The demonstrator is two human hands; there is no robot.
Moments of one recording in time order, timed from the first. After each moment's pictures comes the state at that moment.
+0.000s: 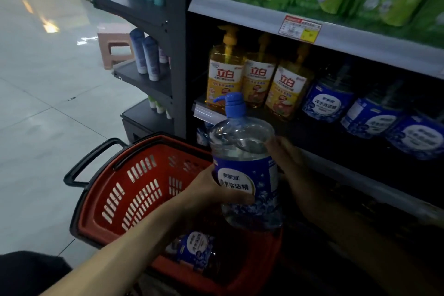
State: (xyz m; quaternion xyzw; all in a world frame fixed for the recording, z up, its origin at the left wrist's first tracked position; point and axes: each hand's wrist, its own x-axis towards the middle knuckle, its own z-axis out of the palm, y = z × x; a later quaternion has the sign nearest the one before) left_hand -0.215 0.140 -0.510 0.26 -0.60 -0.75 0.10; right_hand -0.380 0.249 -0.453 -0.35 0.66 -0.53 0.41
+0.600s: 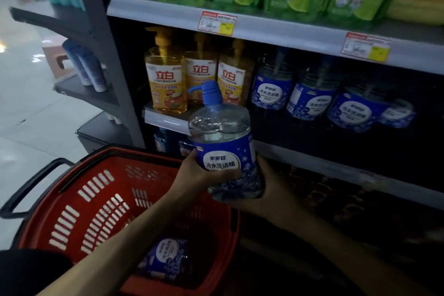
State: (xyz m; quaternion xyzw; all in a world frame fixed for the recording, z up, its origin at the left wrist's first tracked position) left_hand -0.308 0.174 -0.506 0.29 -0.66 -0.66 0.20; right_hand -0.431 0.328 -0.496 -0.47 0.72 -0.42 0.29
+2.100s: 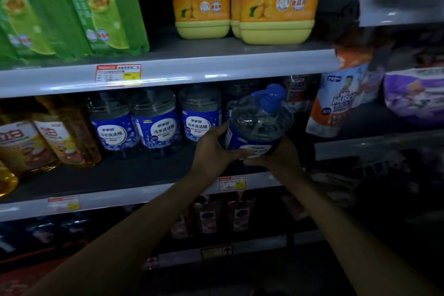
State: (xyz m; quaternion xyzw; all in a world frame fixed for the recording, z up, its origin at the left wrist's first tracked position) left_hand -0.644 0.368 -0.485 0.00 -0.82 -0.51 0.25; right_hand -0.721 0.539 -0.512 -0.19 0.71 -0.67 0.03
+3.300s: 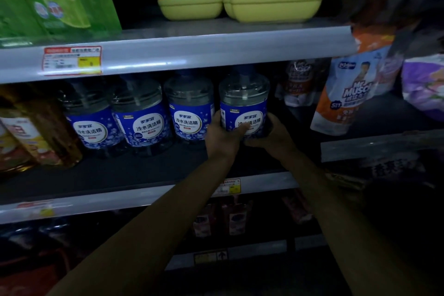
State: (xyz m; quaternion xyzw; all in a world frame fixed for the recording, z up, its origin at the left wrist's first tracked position) left_hand -0.729 0.393 -0.512 0.18 -0.71 -0.61 0.30; right_hand -0.824 0.522 -0.542 -0.24 0.76 -0.60 0.09
